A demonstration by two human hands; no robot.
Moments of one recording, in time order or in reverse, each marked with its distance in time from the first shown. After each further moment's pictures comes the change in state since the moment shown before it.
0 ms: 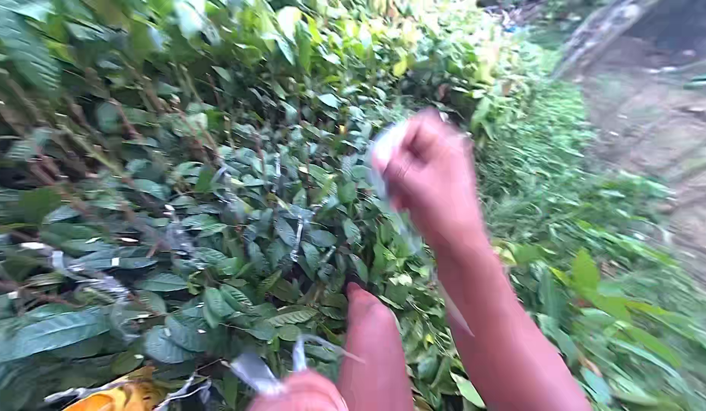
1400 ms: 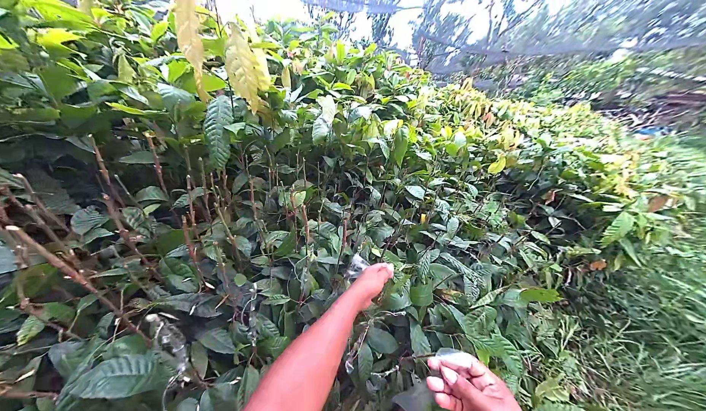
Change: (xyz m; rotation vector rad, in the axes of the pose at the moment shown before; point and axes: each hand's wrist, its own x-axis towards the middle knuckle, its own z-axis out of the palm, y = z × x) left_hand 0.316 -0.204 -0.146 -0.083 0.406 -0.570; right_hand -0.067 0.158 0.016 0.686 0.076 0.717
